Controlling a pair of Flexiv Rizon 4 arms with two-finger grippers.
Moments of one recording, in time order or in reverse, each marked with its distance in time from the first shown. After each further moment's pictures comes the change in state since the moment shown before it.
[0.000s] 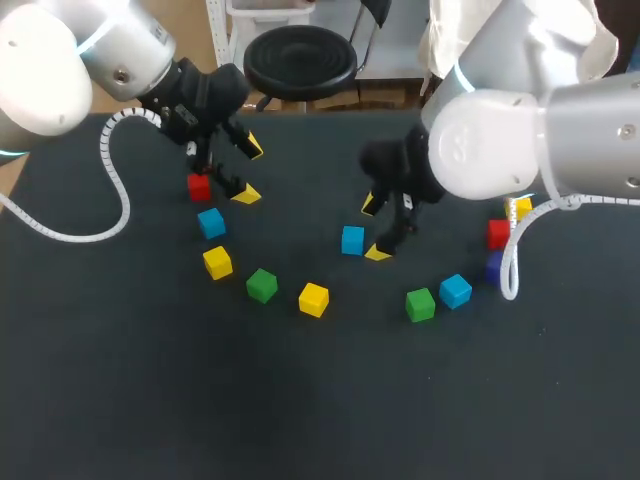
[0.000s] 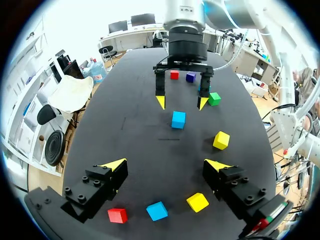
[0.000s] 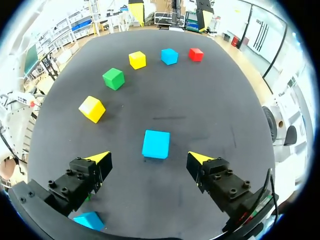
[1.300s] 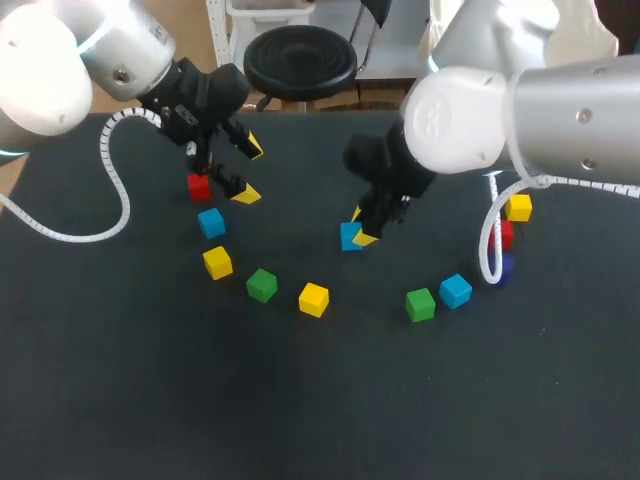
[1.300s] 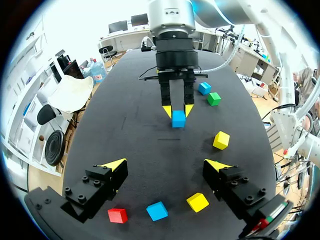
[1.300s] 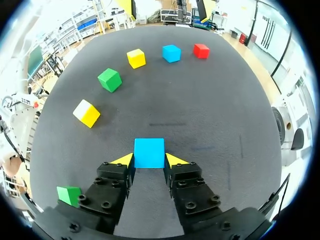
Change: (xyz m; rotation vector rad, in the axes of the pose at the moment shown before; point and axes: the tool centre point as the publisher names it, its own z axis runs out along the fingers) left arm 0.000 0.000 0.000 0.000 0.000 0.000; right arm -0.010 -0.005 0.015 -0.076 0.026 -0.004
